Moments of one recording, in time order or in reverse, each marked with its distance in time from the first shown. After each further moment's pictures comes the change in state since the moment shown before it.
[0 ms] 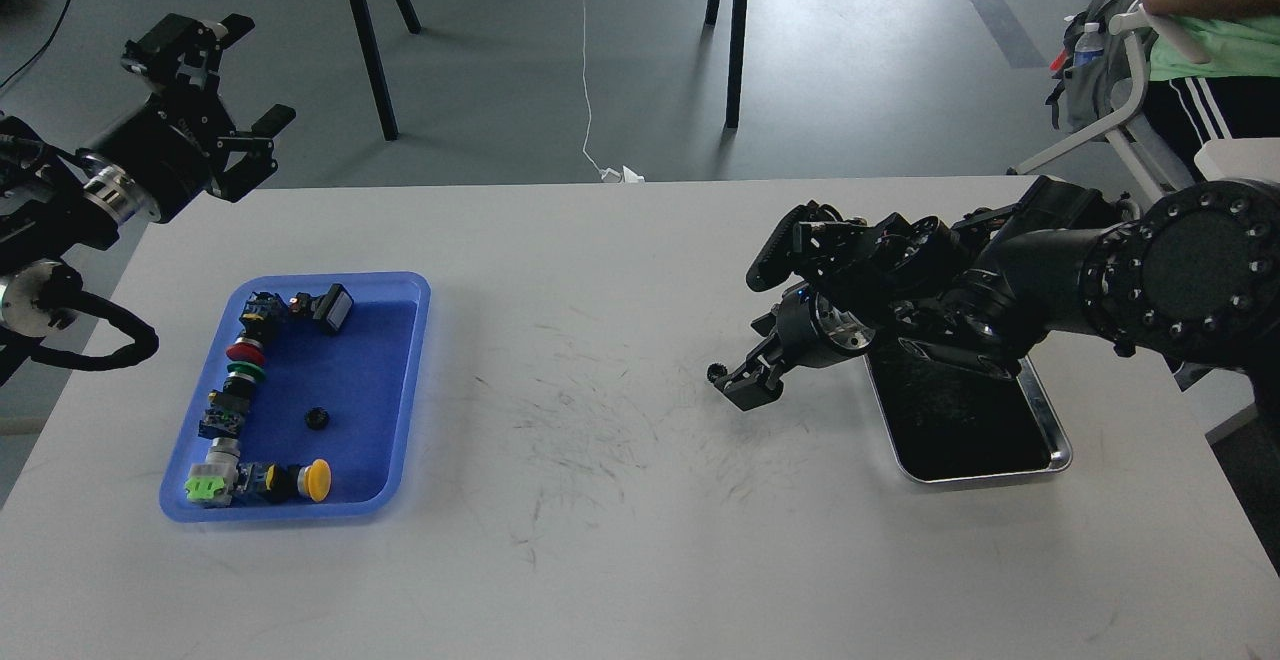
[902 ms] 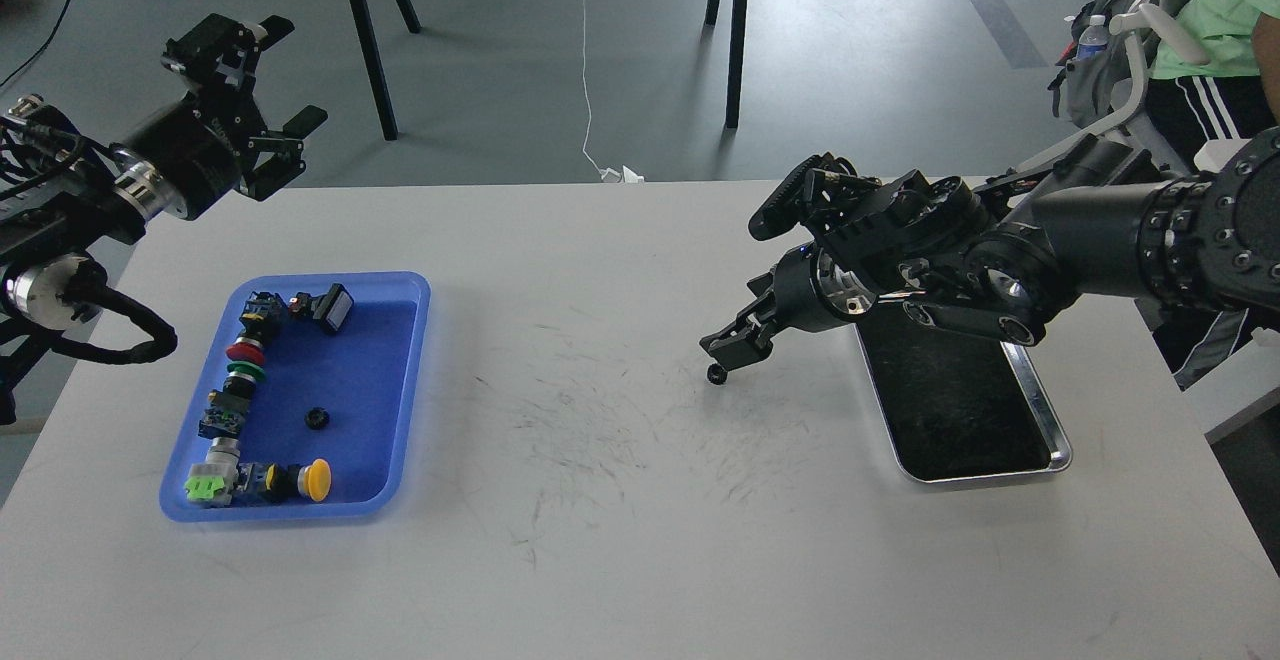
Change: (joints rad) left arm -0.016 -0.028 0.005 -0.003 0.022 0.000 0.000; right arm 0.107 -0.045 0.088 0.121 0.023 0.029 -0.048
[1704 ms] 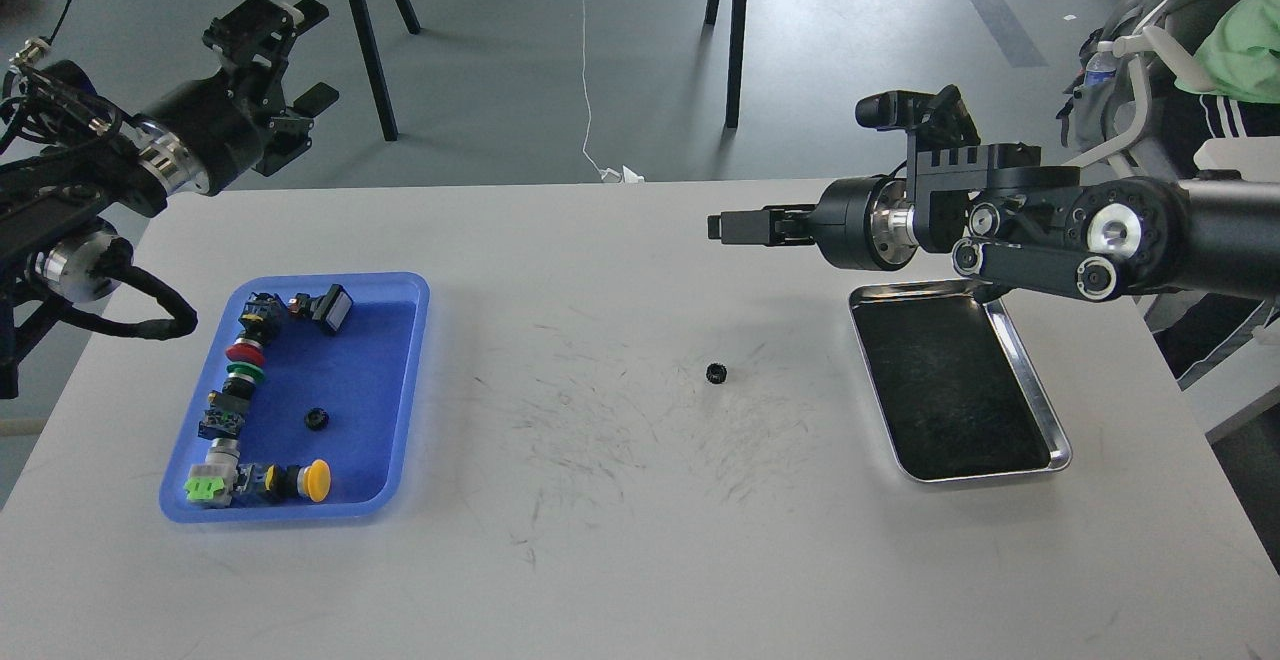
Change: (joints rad) left arm -0.066 -0.013 0.025 -0.028 0.165 0.096 0.000; right arm -0.046 -0.272 0.309 0.130 0.314 0.005 -0.127
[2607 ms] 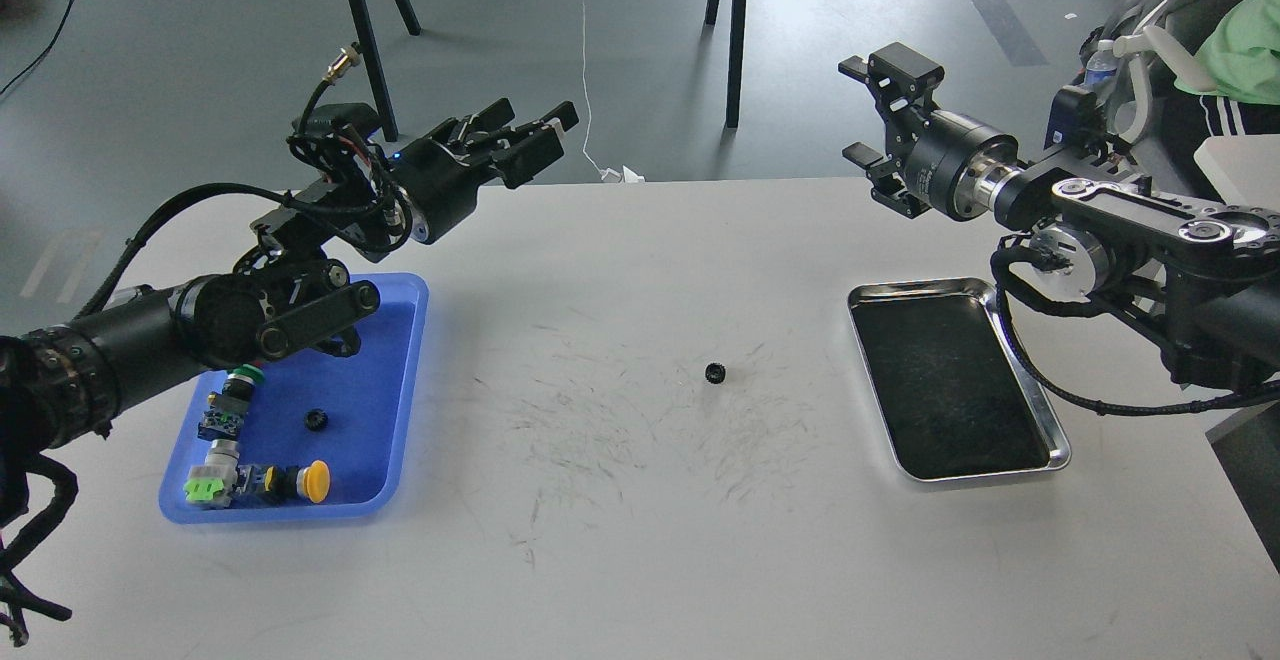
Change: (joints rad) left arm -0.057 -0.263 0.200 -0.032 0.653 0.657 0.000; right arm -0.326 -0.158 0.549 -0.140 0.605 0.036 -0.034
